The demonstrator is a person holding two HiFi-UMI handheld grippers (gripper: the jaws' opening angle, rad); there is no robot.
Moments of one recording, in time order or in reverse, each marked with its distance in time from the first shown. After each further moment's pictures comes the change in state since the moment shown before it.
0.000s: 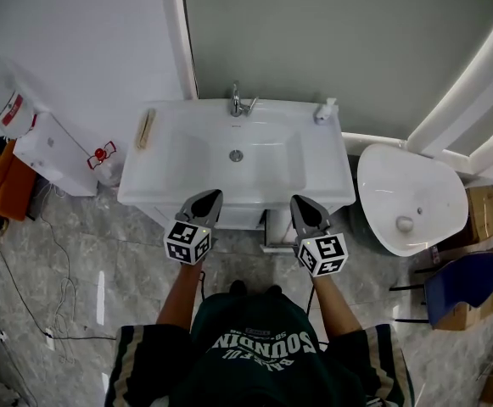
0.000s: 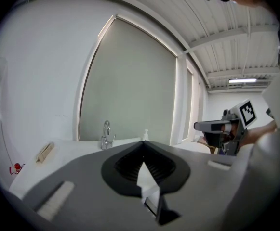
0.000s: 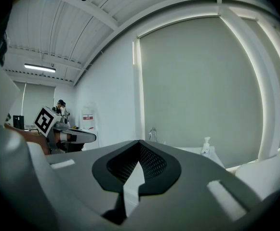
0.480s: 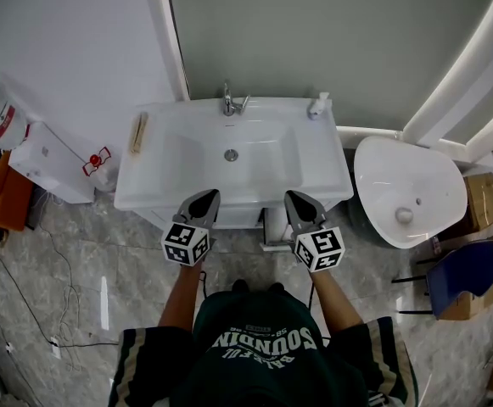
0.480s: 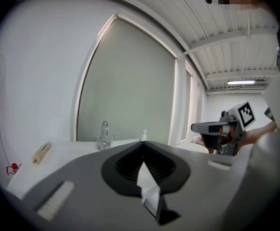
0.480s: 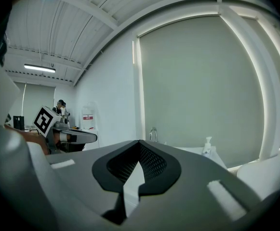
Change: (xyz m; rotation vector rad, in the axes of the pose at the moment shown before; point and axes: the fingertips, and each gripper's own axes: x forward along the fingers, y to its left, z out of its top) left arm 0.008 -0.001 0.002 -0.005 -0.011 -0.019; right arm 0.010 0.000 -0.001 0.004 0.001 0.006
